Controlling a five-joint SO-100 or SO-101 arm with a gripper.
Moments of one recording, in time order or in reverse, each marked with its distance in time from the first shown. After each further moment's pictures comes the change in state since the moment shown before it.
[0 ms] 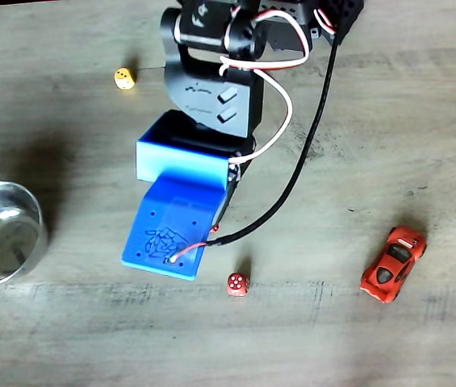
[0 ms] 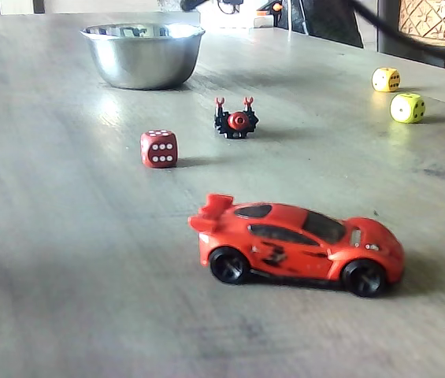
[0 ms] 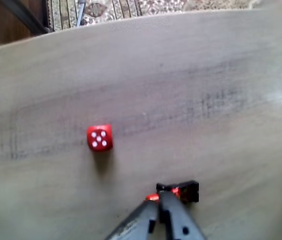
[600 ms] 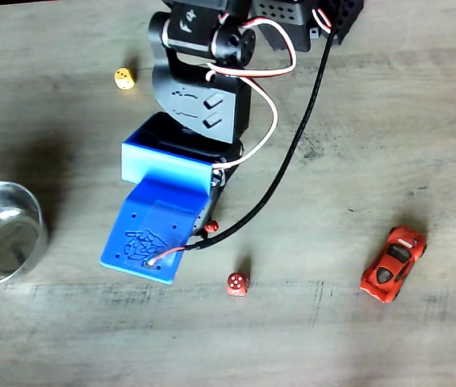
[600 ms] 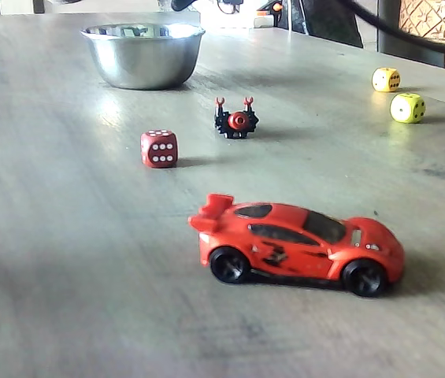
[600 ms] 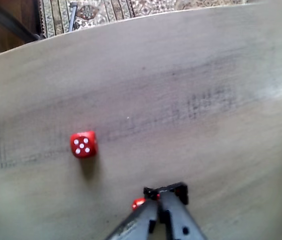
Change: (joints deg) arm 2.2 -2.6 -1.5 0.1 0.4
